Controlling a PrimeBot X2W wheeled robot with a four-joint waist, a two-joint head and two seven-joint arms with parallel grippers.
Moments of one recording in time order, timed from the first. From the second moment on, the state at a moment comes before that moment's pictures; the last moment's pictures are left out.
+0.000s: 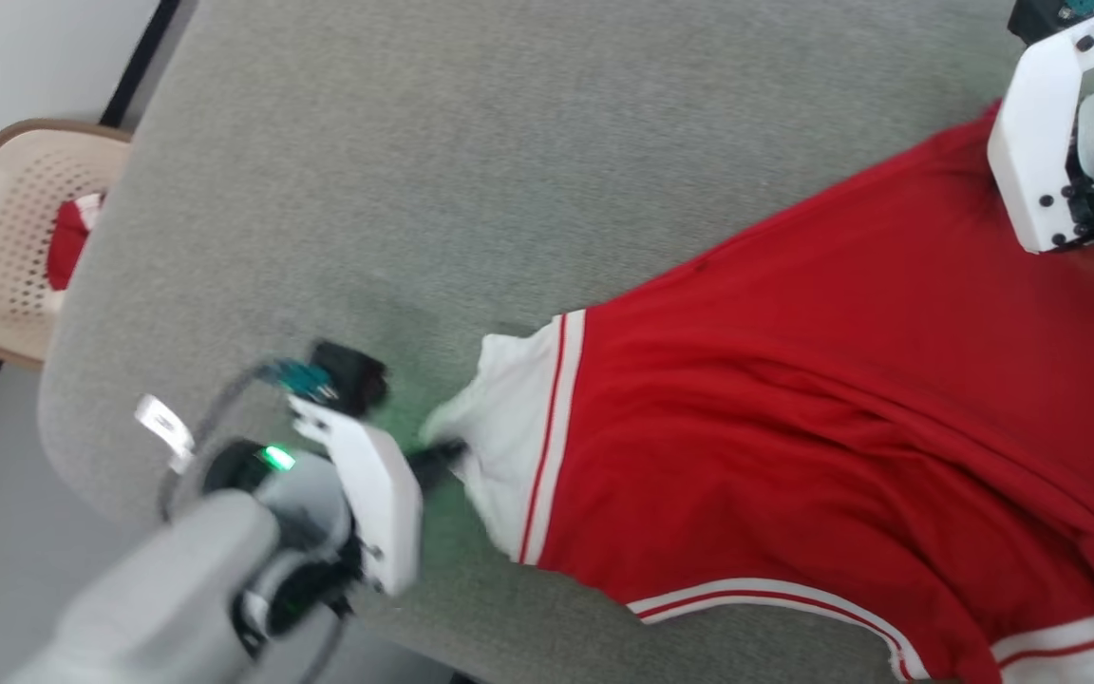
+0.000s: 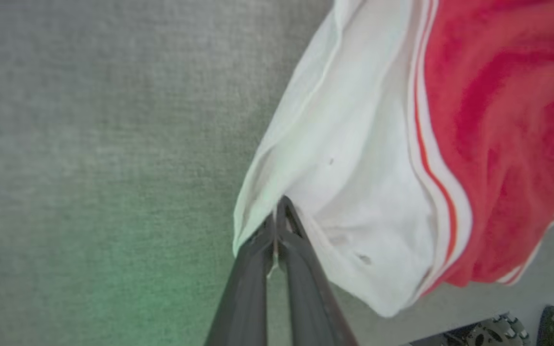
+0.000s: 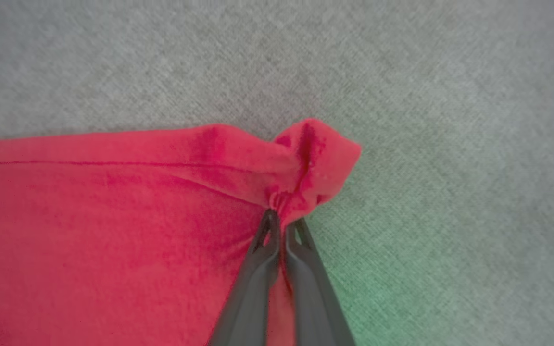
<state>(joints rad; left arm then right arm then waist) -0.56 0.55 -0.90 0.22 -1.05 0.06 0.34 -1.13 -0.53 0.67 0.73 0.66 0.13 0.94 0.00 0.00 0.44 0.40</state>
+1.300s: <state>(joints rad) -1.39 0.69 -0.71 0.43 -0.94 0.05 0.60 -1.21 -0.45 0.25 0.46 0.56 0.13 0.75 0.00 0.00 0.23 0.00</state>
